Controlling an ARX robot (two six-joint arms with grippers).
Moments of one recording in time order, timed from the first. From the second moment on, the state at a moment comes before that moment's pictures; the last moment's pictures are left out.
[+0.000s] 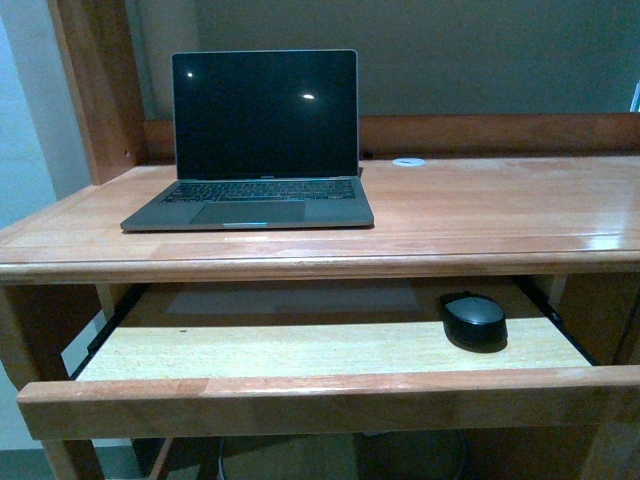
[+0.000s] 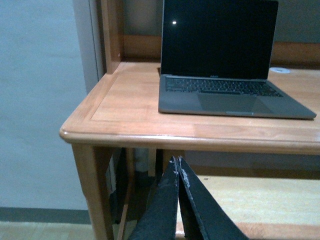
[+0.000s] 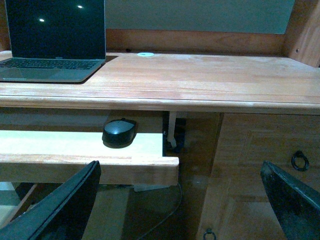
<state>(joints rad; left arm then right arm) -0.13 0.99 0.23 0.76 -0.13 -0.02 0.00 0.01 0.02 0.00 0.00 0.00</state>
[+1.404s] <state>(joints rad) 0.00 0.35 0.01 0.36 0.00 -0.01 0.00 0.01 0.02 0.00 0.00 0.00</state>
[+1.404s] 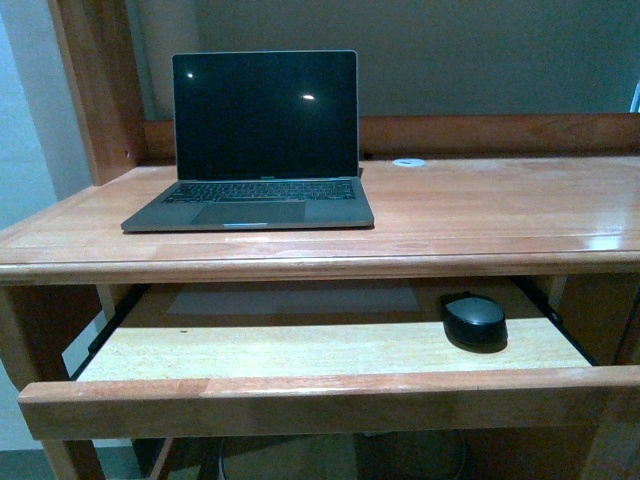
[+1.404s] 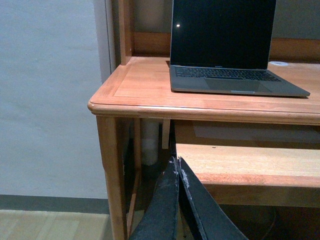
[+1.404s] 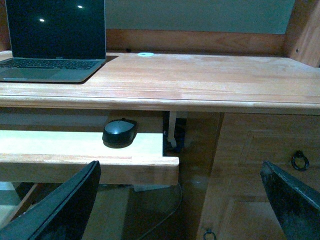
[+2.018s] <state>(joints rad) 0.00 0.21 0.01 0.21 0.00 -0.01 0.00 0.01 0.02 0.00 0.00 0.00</state>
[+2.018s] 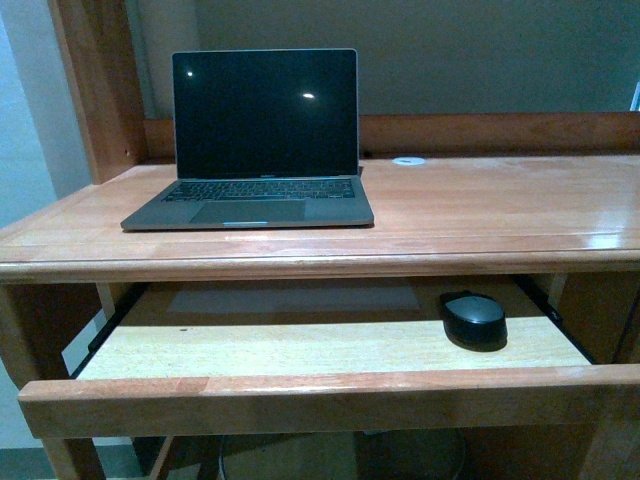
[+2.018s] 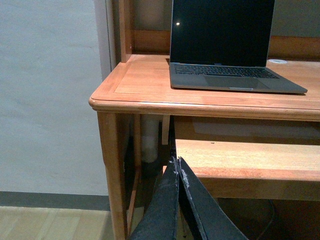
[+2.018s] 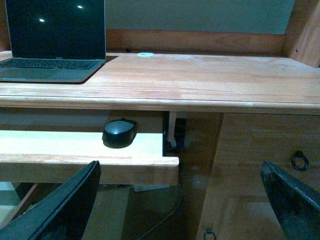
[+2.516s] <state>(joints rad) 0.00 0.00 0.02 0.01 0.00 -0.01 0.00 0.01 0.02 0.00 0.00 0.00</state>
